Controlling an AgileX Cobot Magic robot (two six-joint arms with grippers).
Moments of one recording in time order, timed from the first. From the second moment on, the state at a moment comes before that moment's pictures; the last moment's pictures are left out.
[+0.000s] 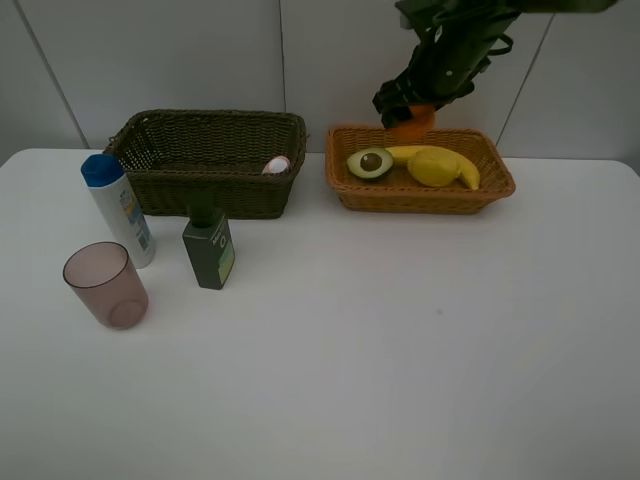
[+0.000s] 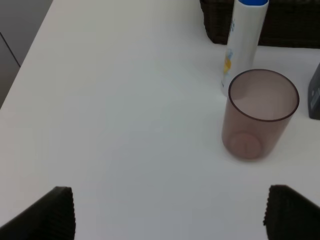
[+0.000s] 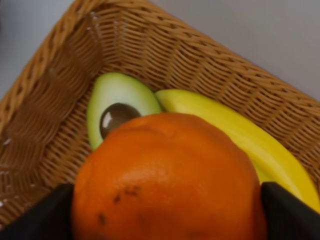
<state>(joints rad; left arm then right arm) 0.05 -0.01 -0.41 -0.01 1.08 -0.04 0.34 2.08 -1.75 -0.14 0.72 -0.18</state>
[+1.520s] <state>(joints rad) 0.05 -0.01 -0.41 -0.01 1.08 -0.04 0.33 2.17 -1.75 -0.22 0.66 -0.07</state>
